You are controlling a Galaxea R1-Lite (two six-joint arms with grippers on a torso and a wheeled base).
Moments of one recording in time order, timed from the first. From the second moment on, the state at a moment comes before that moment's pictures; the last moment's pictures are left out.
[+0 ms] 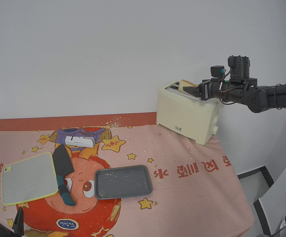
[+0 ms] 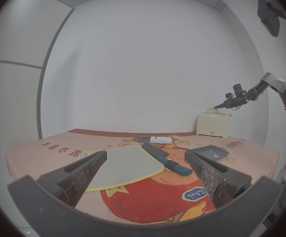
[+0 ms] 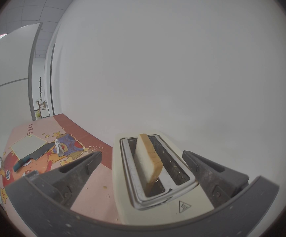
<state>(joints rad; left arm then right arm) 0.00 0.02 -0.02 0.00 0.03 -0.02 0.28 2.14 -1.59 -0.27 0.23 -0.11</state>
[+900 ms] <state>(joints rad) 0.00 0.02 -0.02 0.00 0.03 -0.02 0.27 2.26 -1.78 -0.15 0.22 -0.09</state>
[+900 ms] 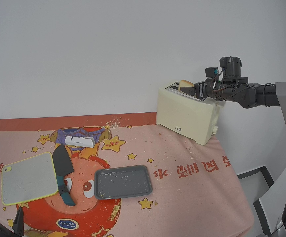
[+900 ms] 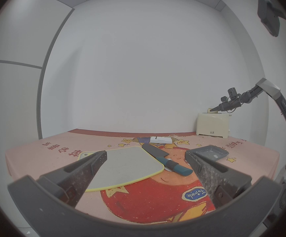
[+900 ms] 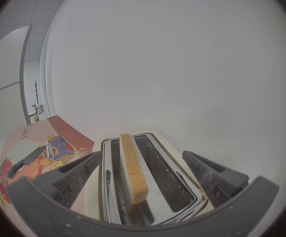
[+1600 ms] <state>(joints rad) 0.00 0.02 -0.02 0.00 0.03 -0.02 0.28 2.11 -1.77 -0.09 0.22 -0.06</state>
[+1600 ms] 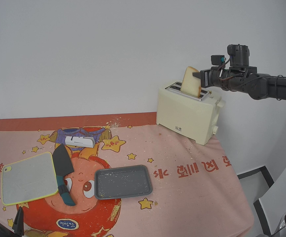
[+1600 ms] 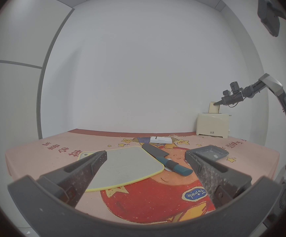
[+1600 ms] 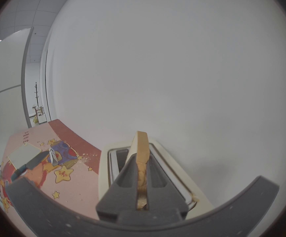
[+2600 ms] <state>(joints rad) 0.00 0.02 -0.02 0.00 0.03 -0.02 0.56 1.69 -1.28 -0.02 0.07 0.45</state>
